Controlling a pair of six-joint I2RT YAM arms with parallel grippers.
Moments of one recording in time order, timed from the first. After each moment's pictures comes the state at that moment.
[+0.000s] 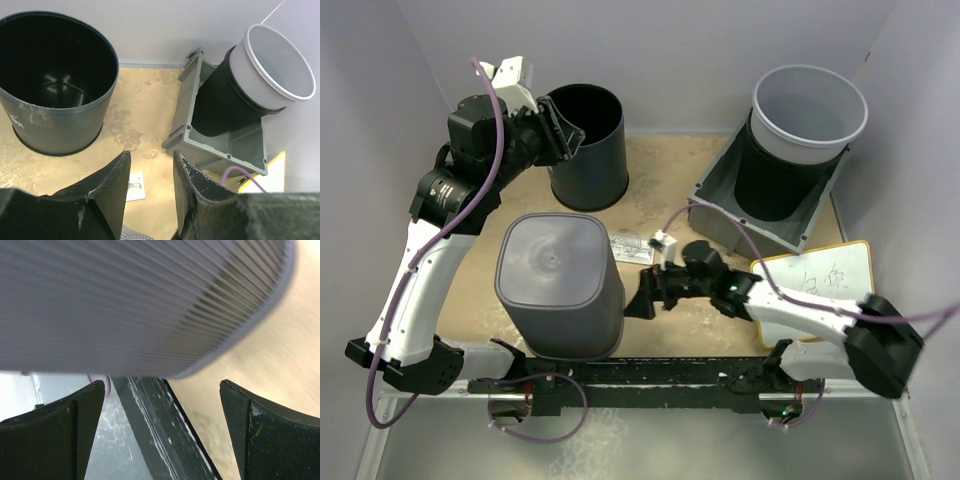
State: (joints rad) left arm -0.47 1.31 1.86 -0.76 -0.04 -0.44; right arm 0.86 1.16 0.57 0.08 -0.43 0.61
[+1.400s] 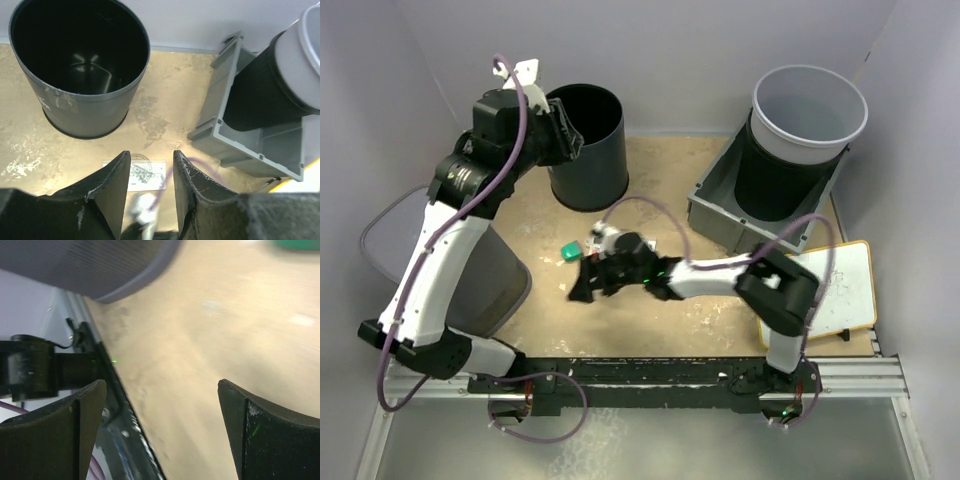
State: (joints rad) left arm -0.47 1.38 1.90 -0.86 -0.12 -0.42; right arm 1.07 1.93 1.09 0.39 -0.32 0.70
